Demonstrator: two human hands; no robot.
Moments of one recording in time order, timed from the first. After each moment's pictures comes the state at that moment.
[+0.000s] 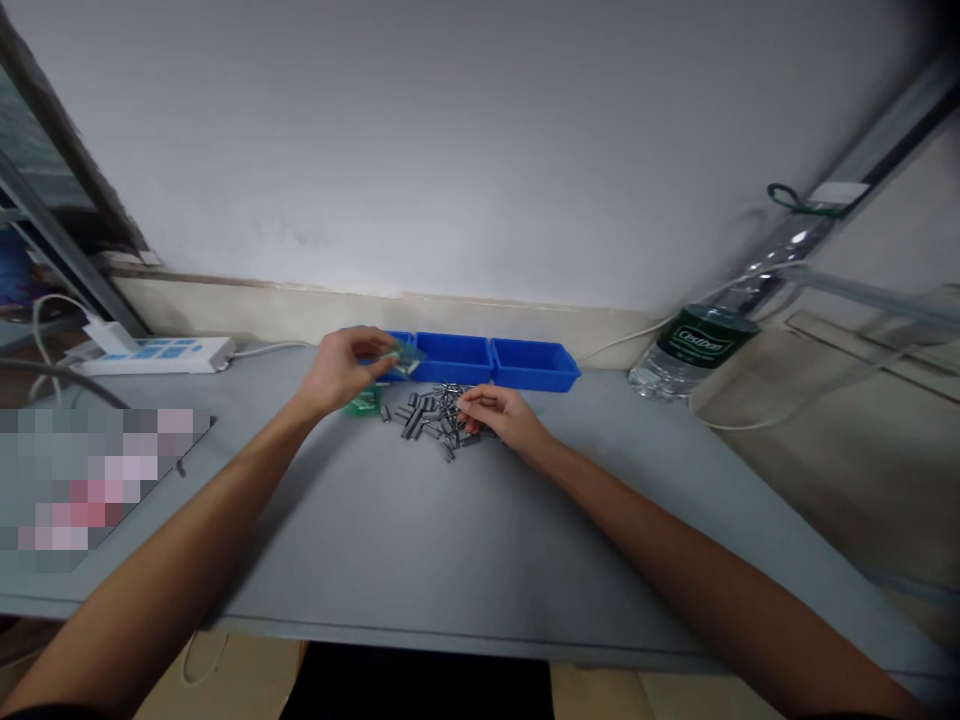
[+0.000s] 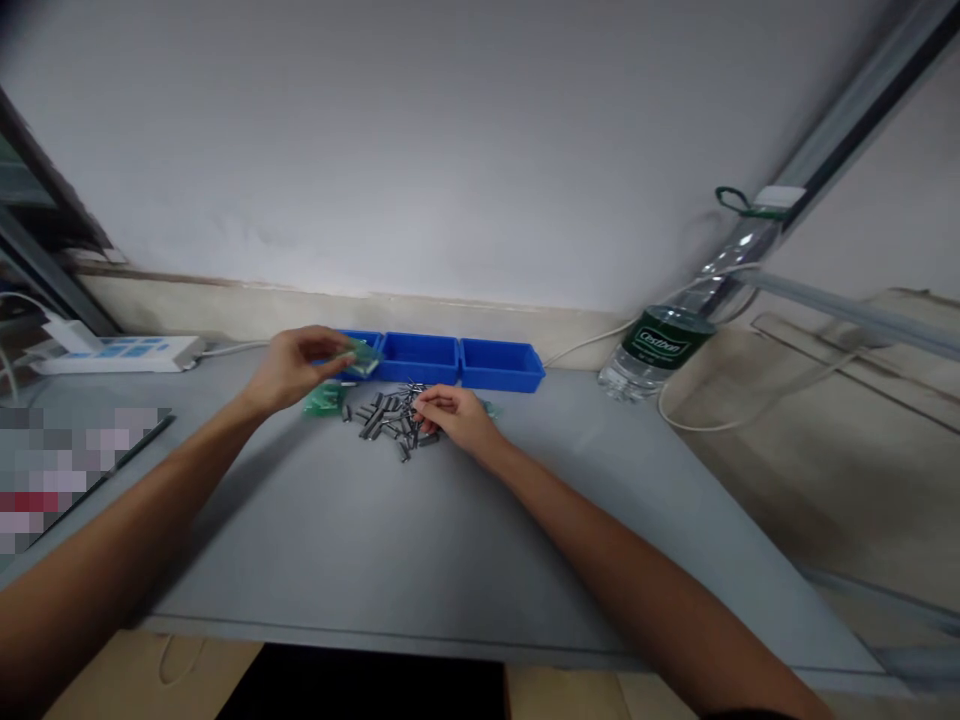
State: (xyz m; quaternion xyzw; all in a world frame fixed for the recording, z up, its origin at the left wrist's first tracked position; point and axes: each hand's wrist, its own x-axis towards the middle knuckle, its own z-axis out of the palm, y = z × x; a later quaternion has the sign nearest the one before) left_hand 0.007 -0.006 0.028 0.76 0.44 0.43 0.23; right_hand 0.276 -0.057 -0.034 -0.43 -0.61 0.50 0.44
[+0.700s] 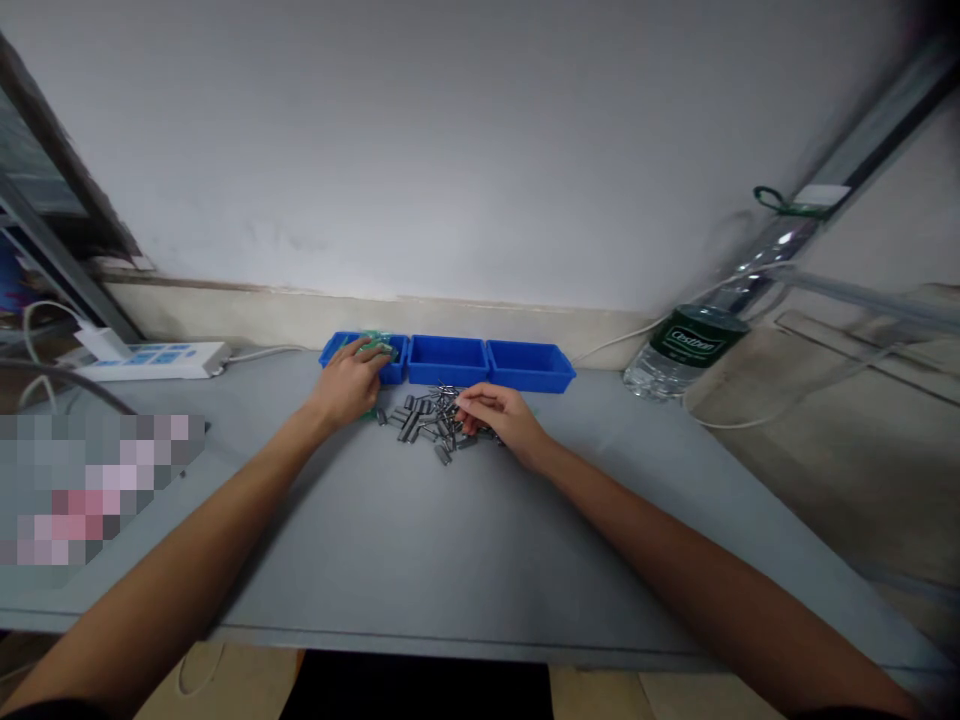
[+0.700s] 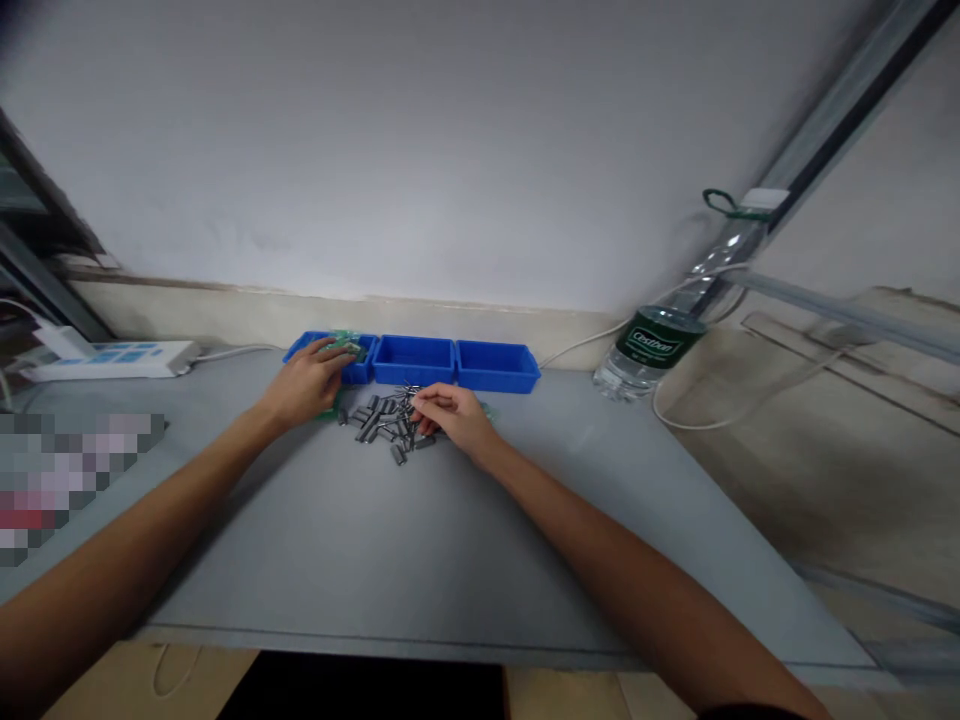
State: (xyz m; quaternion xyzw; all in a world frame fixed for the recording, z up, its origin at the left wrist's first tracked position) left_hand 0.002 0.011 -0.005 0.87 0.45 0.18 -0.10; right_hand 0.275 -0.061 -0.029 -0.42 -0.58 0.51 0.47
